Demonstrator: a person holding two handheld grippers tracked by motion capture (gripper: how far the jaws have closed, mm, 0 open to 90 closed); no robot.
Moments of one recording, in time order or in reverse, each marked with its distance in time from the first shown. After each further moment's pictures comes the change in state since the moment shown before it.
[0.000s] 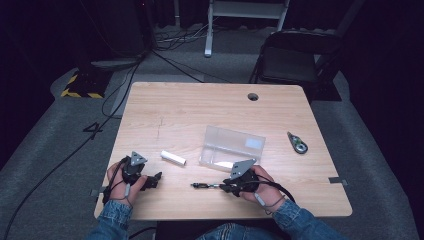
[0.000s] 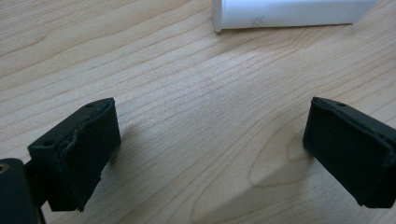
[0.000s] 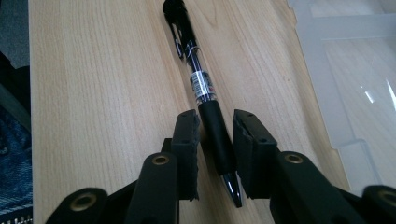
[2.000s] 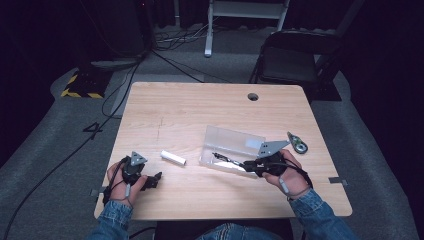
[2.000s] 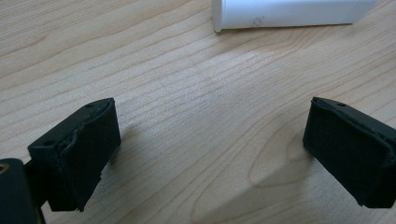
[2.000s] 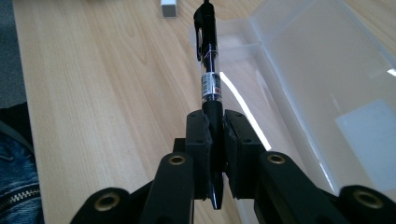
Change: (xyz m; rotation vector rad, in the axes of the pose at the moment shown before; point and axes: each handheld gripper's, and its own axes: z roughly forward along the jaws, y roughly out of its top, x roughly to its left) left arm 0.000 0.000 0.000 0.000 0.001 0.000; right arm -0.037 -0.004 -0.083 -0.104 -0.114 0.128
